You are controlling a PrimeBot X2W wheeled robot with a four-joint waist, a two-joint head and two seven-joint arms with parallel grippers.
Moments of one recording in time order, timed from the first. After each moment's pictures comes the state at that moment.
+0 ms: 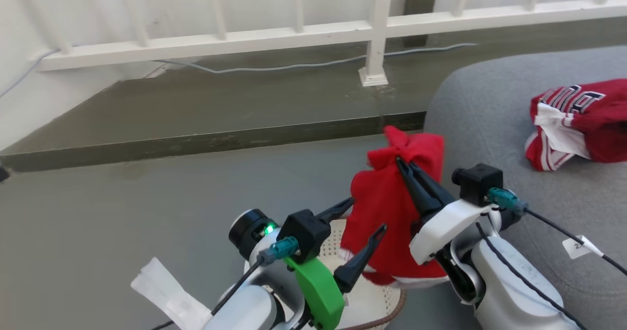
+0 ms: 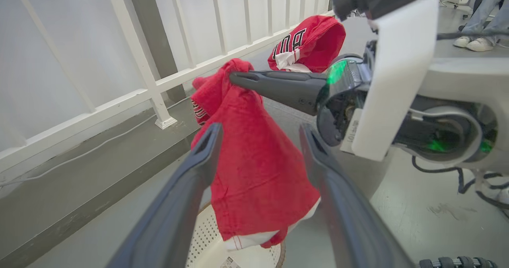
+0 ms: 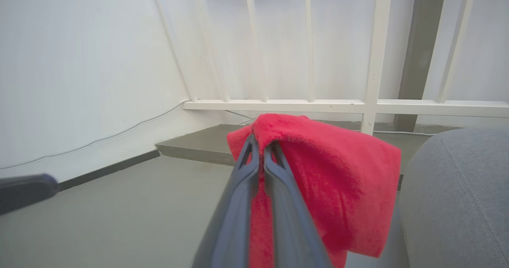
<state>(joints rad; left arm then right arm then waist) -0.39 0.15 -0.94 0.06 -0.54 -0.03 0.00 -0.26 -0.08 0.46 0.40 0.35 0.09 -0.19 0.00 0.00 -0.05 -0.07</state>
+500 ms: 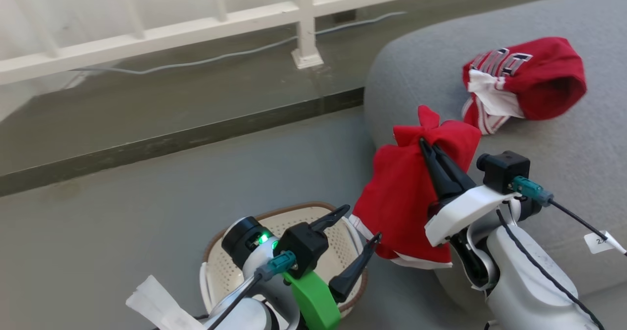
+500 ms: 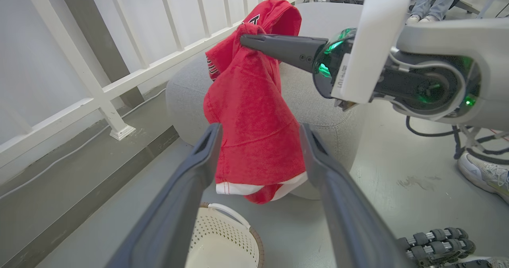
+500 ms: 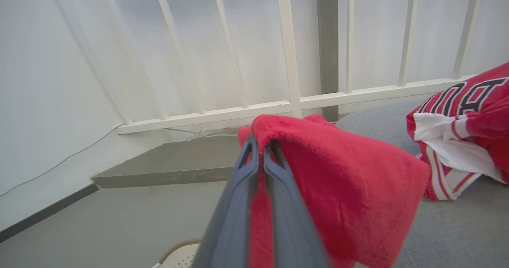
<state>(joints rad) -0.35 0.19 -0.96 0.00 -0.50 0.00 0.00 -0.28 -0.10 0.39 0.40 0.37 0.06 -0.22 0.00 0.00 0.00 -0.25</state>
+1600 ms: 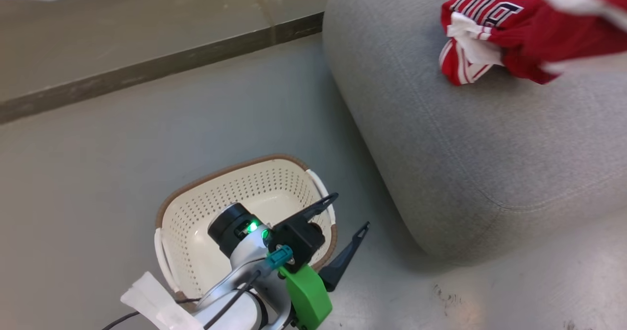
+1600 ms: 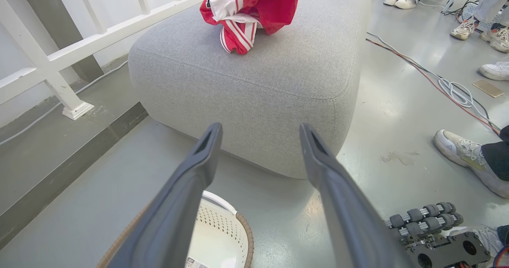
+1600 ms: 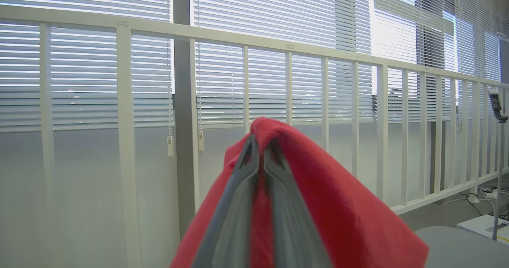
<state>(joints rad) -0.39 0.24 -0.96 -0.05 -0.42 0.03 0.05 -0.90 -0.42 0.04 0.43 0.40 0.00 -0.23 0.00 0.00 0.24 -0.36</state>
